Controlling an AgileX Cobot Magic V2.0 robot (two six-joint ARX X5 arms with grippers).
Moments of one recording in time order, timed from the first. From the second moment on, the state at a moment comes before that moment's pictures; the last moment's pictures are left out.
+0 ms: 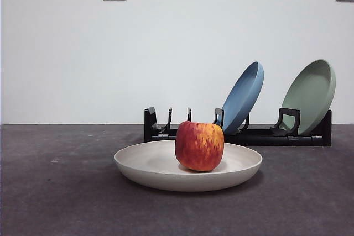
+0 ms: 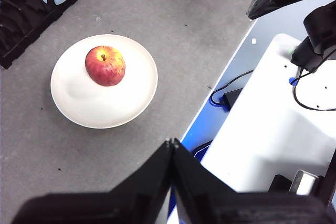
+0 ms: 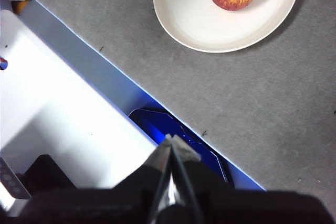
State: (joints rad) left arm -1.12 1.06 1.55 -1.28 -0.10 -0.15; right arm 0.67 0.83 1.04 -1.19 -0.23 0.06
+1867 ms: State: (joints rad) left arm 0.00 0.01 0.02 -0.16 0.08 0.01; right arm 0.67 0.82 1.04 -1.19 -0.23 0.06
